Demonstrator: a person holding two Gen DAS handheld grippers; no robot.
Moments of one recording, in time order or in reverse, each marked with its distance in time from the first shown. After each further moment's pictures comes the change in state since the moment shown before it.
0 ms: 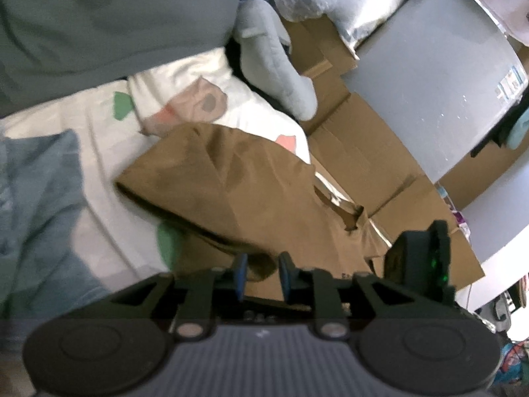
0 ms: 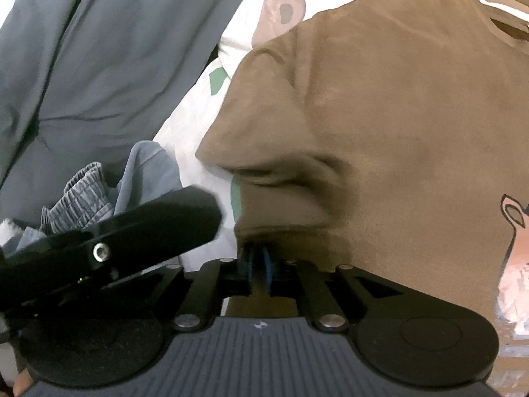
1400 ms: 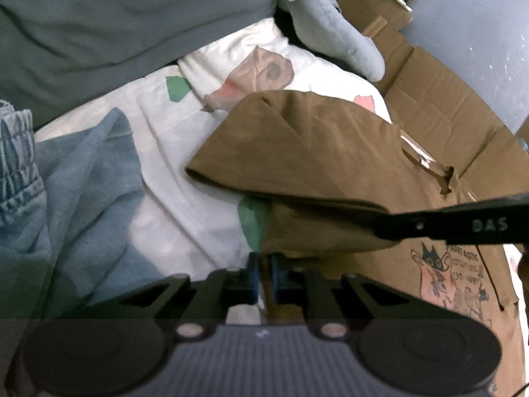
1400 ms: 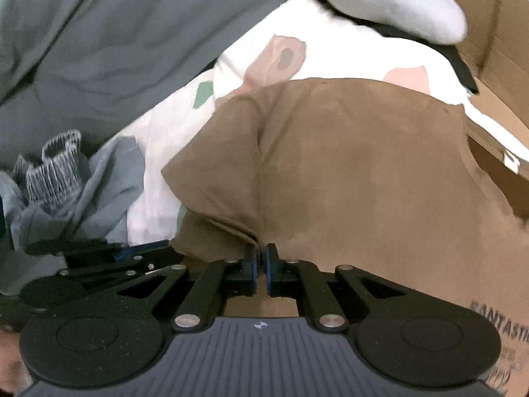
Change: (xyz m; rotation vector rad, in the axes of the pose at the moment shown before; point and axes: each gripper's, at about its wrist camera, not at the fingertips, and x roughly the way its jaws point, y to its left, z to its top) left arm 0.044 0.012 -0.021 0.132 0.070 0.303; right arm -0.045 -0.005 0.044 -0.272 0.027 -0.194
